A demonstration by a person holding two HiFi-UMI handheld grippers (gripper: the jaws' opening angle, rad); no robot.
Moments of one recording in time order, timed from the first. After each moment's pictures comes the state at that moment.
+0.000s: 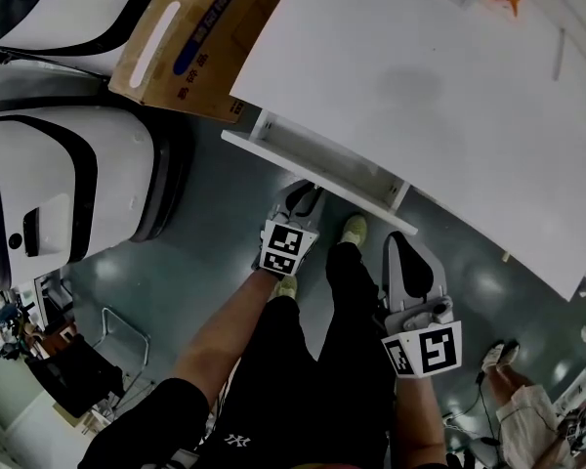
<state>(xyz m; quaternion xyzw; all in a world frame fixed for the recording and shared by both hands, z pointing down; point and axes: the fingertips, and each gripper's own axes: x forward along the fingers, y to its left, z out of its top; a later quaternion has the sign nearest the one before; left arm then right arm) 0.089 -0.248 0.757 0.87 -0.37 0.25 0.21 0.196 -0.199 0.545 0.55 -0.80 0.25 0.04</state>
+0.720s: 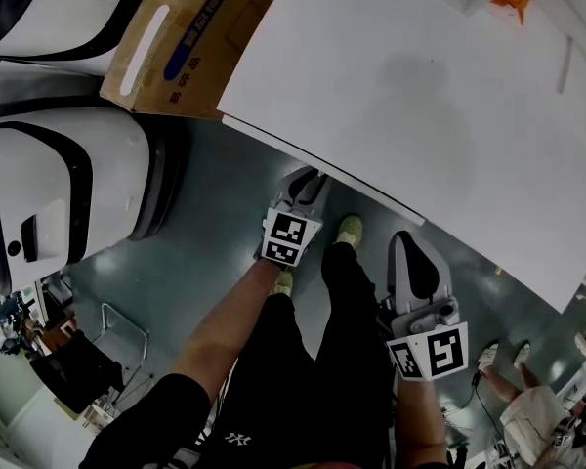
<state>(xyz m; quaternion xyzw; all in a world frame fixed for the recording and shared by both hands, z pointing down) 0.118 -0.298 0.760 0.87 -0.37 0.25 0.20 0.223 -0.234 0.547 0.55 -0.79 0.27 0.02</state>
